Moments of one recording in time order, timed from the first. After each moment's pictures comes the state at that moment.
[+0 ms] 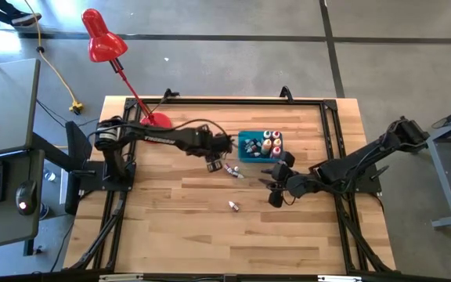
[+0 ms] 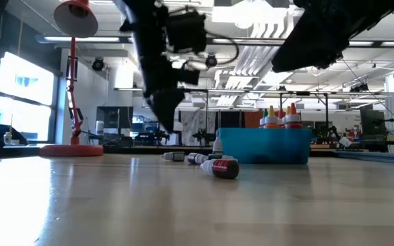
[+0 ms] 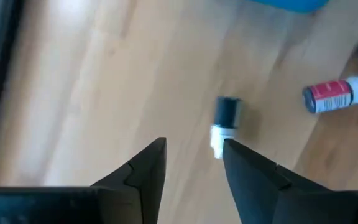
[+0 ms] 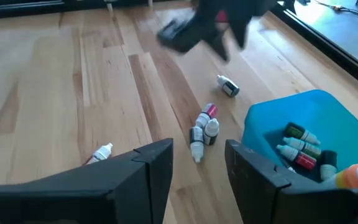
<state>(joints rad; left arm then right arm) 0.10 1.82 1.33 -0.74 -0.39 -0.16 0.40 1.23 0.67 -0.09 0.61 0.43</state>
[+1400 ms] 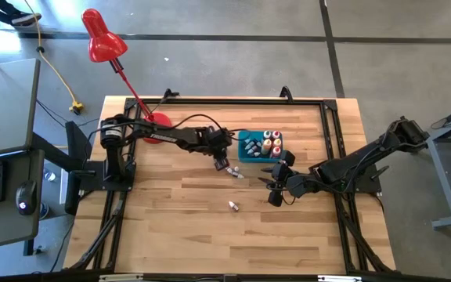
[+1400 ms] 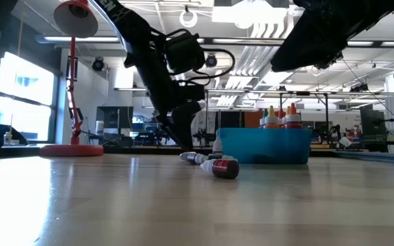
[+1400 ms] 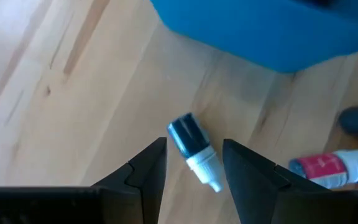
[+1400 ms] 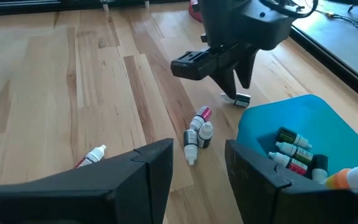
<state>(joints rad) 0.20 1.87 1.17 -0.29 -0.19 -0.14 0.40 1.23 0.67 -0.08 0.63 0.40</state>
